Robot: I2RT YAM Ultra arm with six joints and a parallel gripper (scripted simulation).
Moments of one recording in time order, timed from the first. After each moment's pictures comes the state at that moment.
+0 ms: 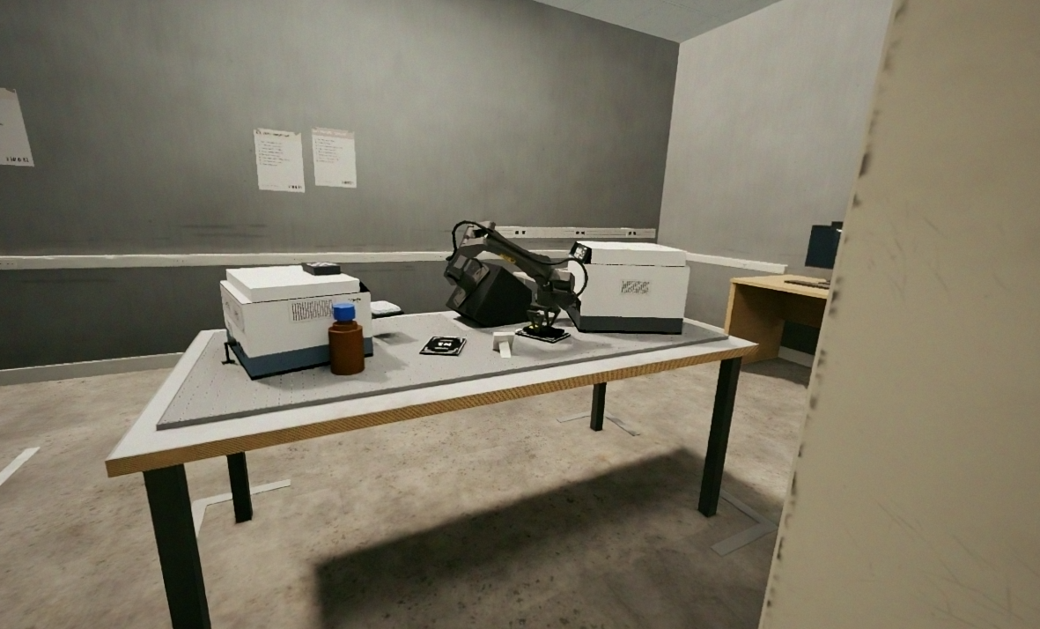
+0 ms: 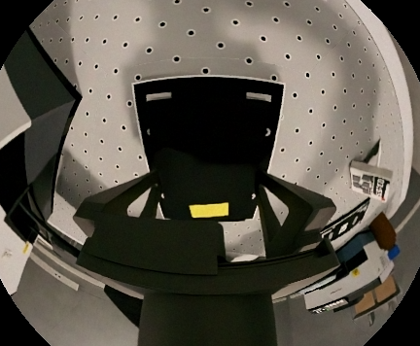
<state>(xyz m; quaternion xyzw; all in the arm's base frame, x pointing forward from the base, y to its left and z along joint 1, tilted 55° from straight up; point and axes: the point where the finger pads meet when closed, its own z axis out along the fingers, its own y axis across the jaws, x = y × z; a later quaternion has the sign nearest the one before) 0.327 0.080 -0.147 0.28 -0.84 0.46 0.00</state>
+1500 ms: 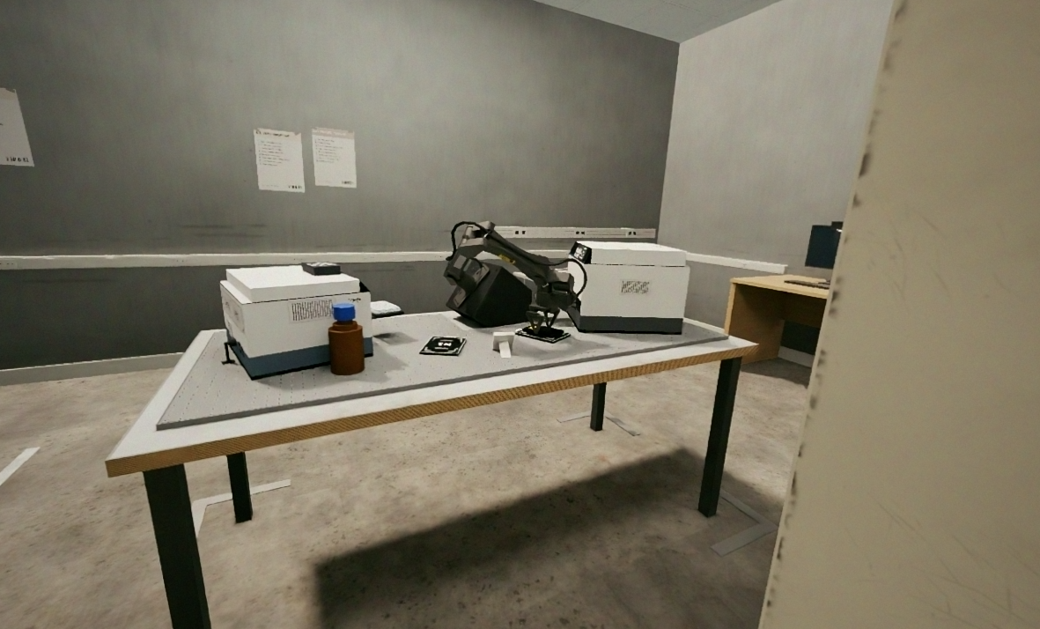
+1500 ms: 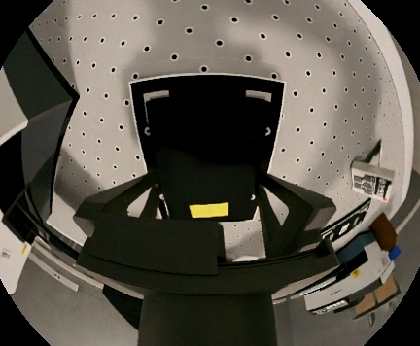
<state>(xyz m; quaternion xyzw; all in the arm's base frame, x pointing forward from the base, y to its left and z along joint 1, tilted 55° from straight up) 0.327 0.077 -0.148 0.28 -0.84 0.46 0.00</state>
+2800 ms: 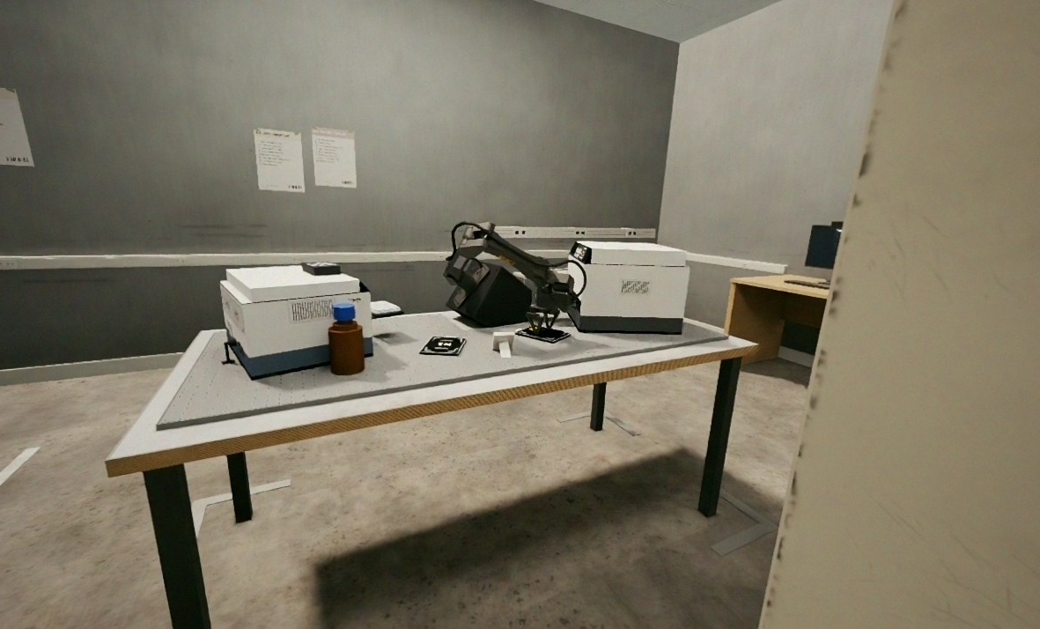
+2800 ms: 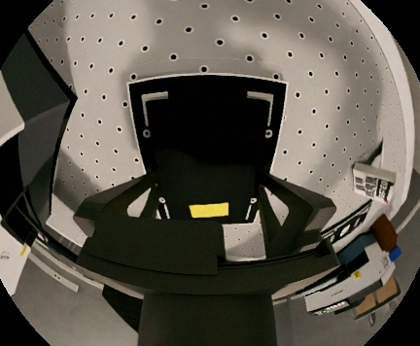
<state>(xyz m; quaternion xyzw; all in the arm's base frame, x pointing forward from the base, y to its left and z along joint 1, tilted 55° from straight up) 0.328 0.074 -0.150 0.28 -0.84 0.46 0.00</state>
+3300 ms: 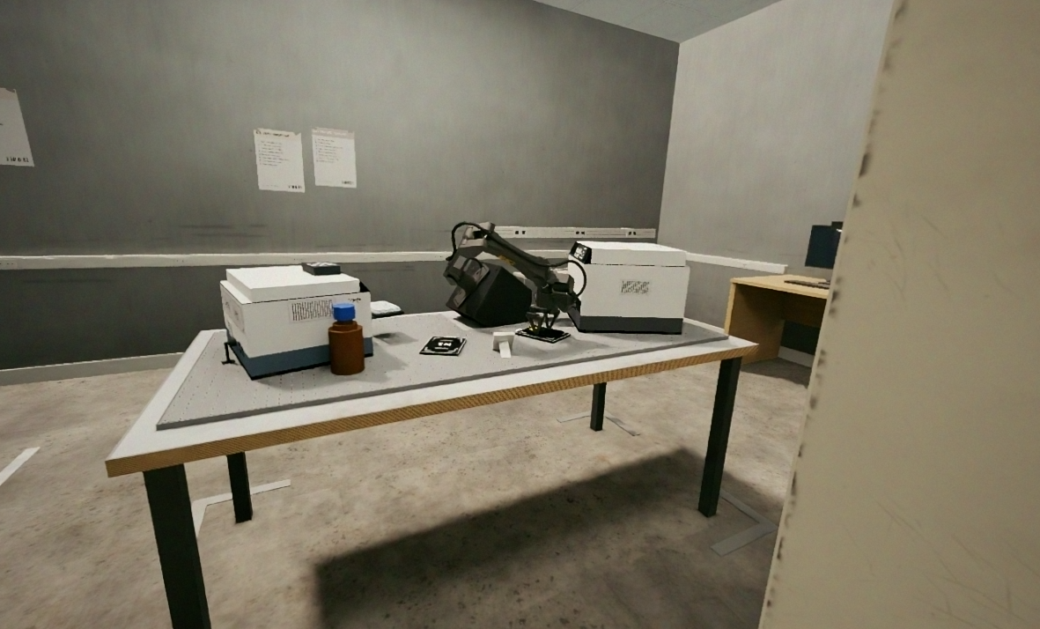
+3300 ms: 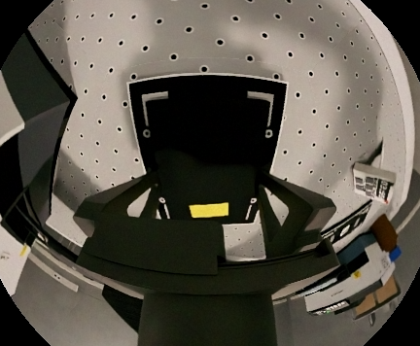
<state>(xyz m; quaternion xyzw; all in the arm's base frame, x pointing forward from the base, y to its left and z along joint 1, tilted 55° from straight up) 0.328 0.074 -0.151 0.28 -0.84 0.46 0.00</state>
